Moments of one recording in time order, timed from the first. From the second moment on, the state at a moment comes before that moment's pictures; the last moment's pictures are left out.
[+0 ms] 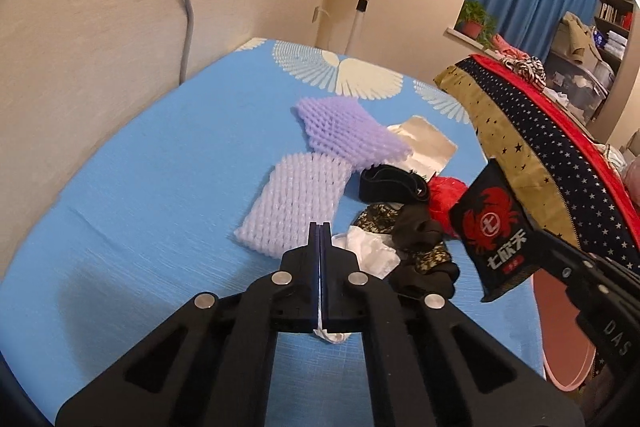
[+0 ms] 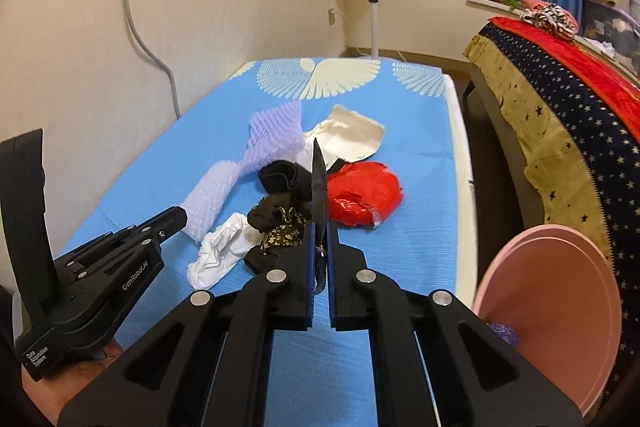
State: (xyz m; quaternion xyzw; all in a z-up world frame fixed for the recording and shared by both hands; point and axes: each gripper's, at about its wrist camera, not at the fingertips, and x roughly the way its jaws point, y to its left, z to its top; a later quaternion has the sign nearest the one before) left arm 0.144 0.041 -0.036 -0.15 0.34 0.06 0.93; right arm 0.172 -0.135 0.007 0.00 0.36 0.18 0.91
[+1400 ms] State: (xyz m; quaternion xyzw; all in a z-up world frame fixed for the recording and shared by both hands) left arm 0.113 0.032 0.001 -0.14 0.32 0.00 0.94; right arm 0.107 -0.220 0.058 0.05 0.31 0.11 0.94
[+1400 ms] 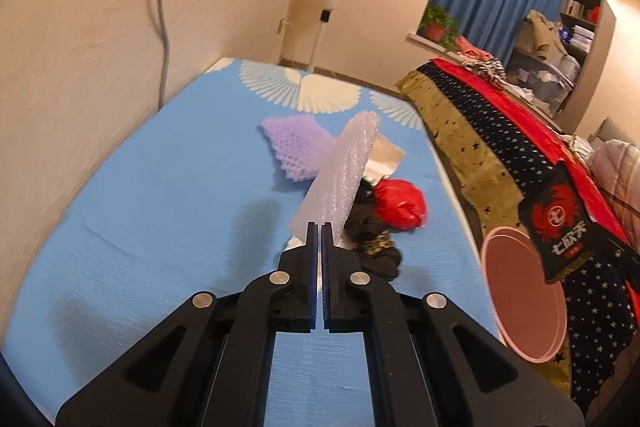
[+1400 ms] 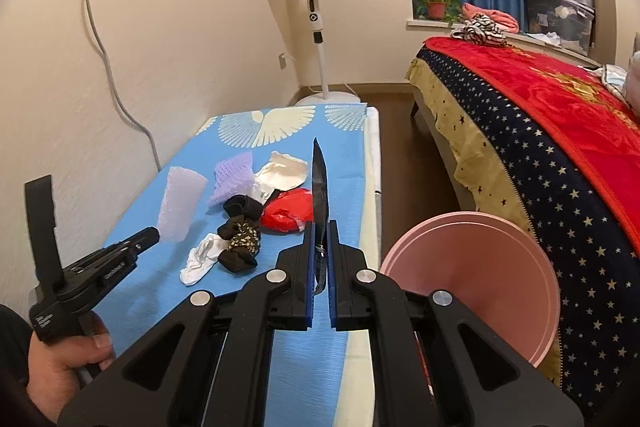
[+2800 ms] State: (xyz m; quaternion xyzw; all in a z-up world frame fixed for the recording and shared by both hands) left arm 0.115 -0.069 0.022 -0.10 0.28 -0.12 0.95; right arm 0.105 -0.284 0.054 0.08 0.30 -0.01 0.95
